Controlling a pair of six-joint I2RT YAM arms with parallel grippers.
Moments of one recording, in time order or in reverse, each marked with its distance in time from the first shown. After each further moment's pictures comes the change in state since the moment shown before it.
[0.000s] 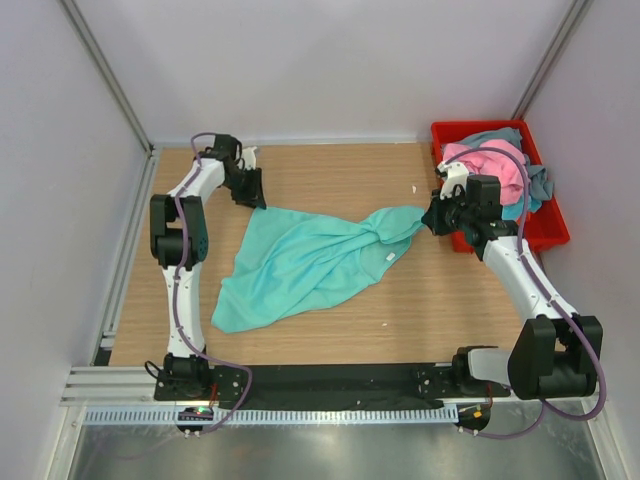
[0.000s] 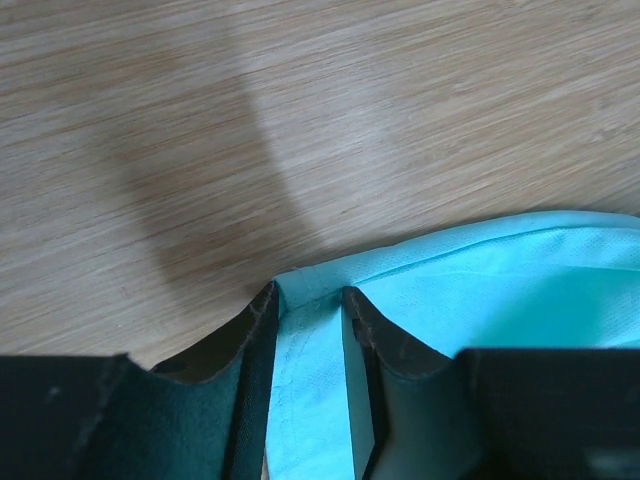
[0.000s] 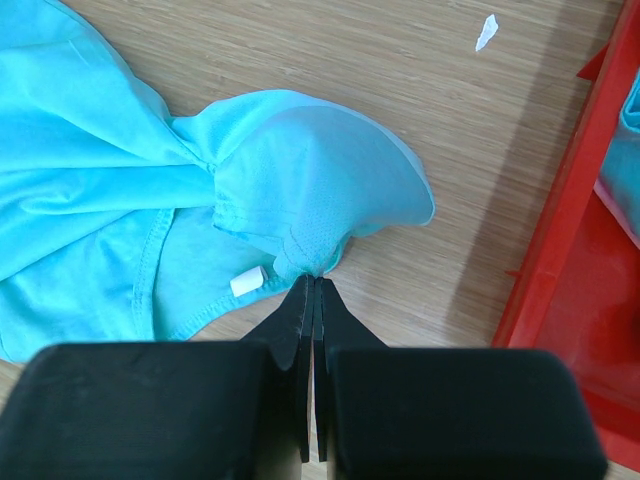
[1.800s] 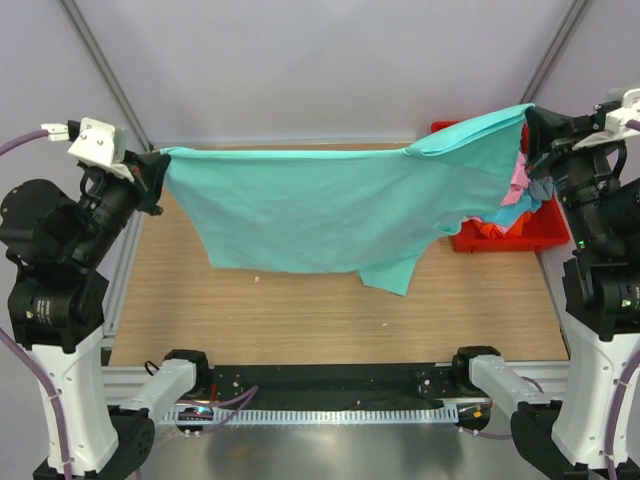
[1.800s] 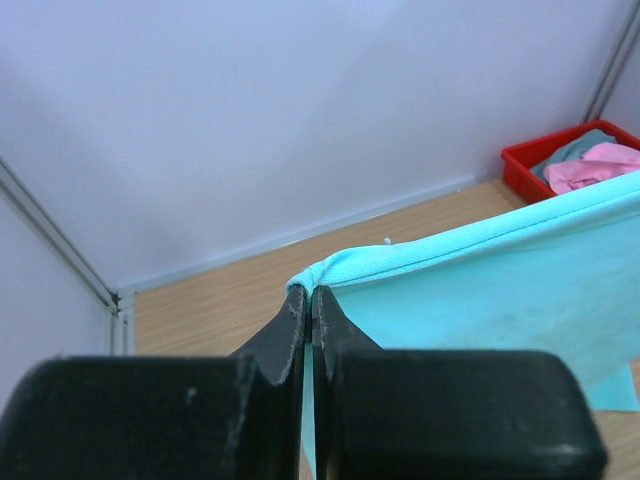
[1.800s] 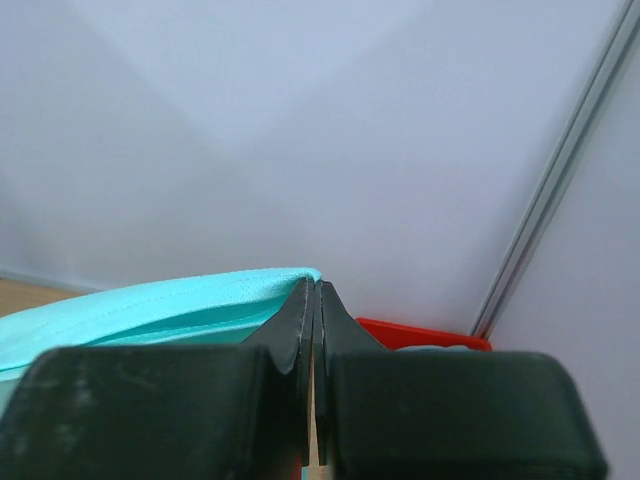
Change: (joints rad) left arm 0.000 -1.377 -0.153 -0.032 -0.157 0.108; right arm -0.008 -0.291 0.857 -0.226 0.208 0.031
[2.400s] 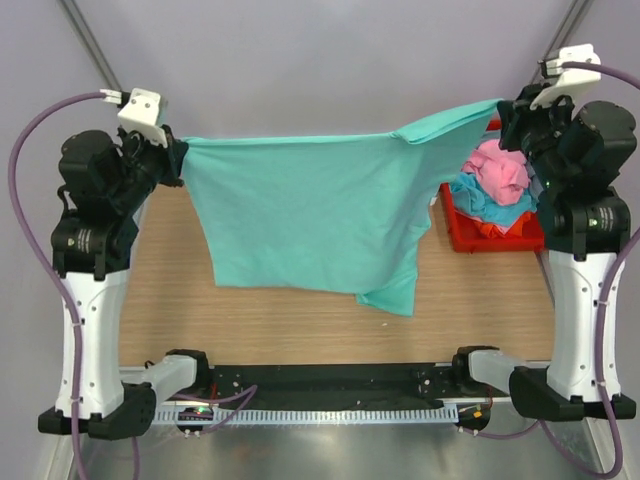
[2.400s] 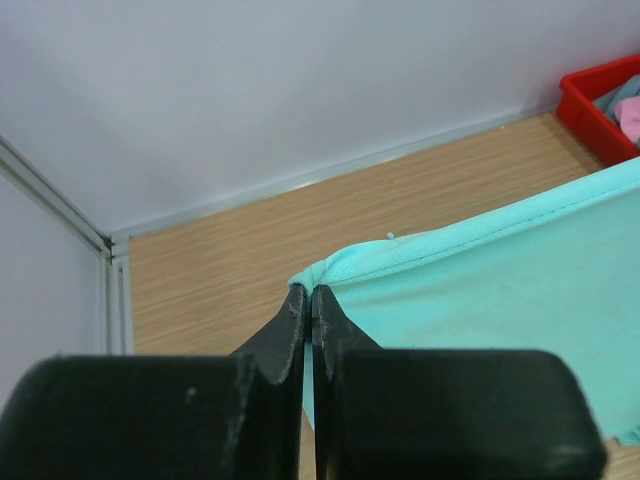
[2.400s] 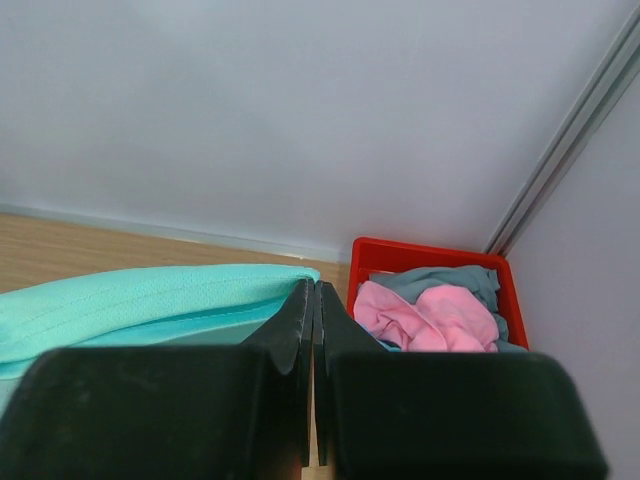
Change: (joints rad) left arm 0.000 0.165 -0.089 0.066 -0.066 0.048; right arm -0.001 0.224 0.034 -0.069 0.060 -0.016
